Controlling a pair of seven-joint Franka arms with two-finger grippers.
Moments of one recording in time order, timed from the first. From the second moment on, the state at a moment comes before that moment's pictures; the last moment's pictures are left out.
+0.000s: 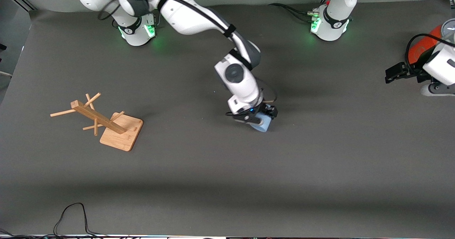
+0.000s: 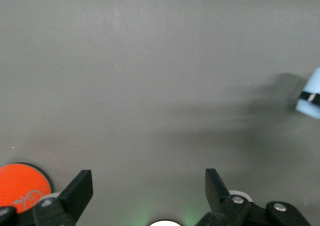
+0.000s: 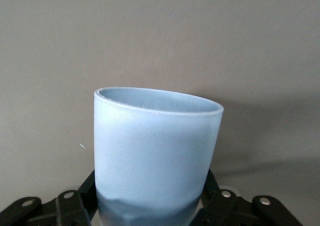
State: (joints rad) left arm 0.03 -0.03 -0.03 -1.73 0.02 1.59 -0.01; right arm 1.05 1.04 -0.20 -1.15 0.36 2.49 0.98
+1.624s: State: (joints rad) left arm -0.17 0.50 -0.07 -1.39 -0.13 1.54 -1.21; right arm 1.10 0.87 -0.24 -1.18 0.03 2.05 0.69
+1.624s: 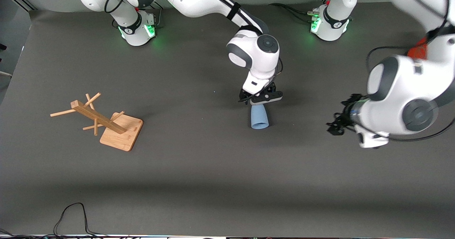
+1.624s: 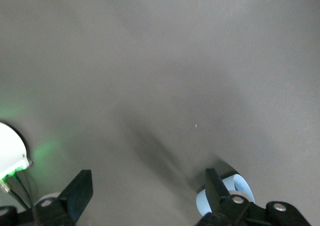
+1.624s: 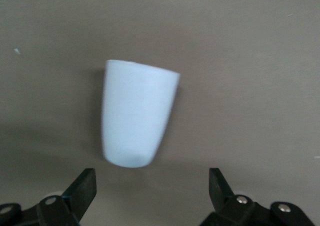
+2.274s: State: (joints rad) left arm -0.24 0.79 -0.17 -1.16 -0.23 1.62 -1.38; right arm 0.86 0.36 -0.29 -1.55 0.03 1.86 0.40
